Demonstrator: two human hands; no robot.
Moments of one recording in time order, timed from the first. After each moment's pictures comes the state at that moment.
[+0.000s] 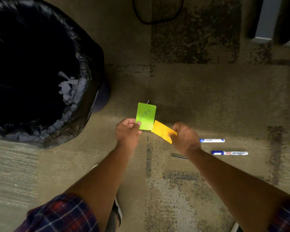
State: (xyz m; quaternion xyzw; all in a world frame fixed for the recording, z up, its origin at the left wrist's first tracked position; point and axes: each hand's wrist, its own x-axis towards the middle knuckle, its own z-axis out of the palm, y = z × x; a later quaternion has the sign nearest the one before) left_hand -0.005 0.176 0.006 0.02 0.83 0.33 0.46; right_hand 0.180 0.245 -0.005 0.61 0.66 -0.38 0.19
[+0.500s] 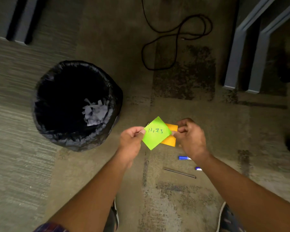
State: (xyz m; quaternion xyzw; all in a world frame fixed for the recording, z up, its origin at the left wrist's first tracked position) left_hand -0.009 0.206 0.171 0.10 0.77 0.39 0.50; right_hand 0.174 0.313 0.162 0.63 0.59 -0.50 -0.09
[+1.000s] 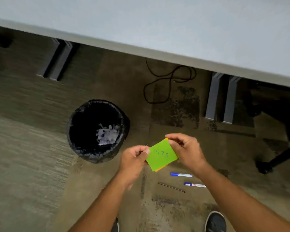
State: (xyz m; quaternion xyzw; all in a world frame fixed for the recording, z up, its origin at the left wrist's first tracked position) left_hand 0.003 0.196 0.361 0.12 0.71 0.46 0.53; right_hand 0.164 0.325 0.375 0.50 0.63 -0.57 -0.15
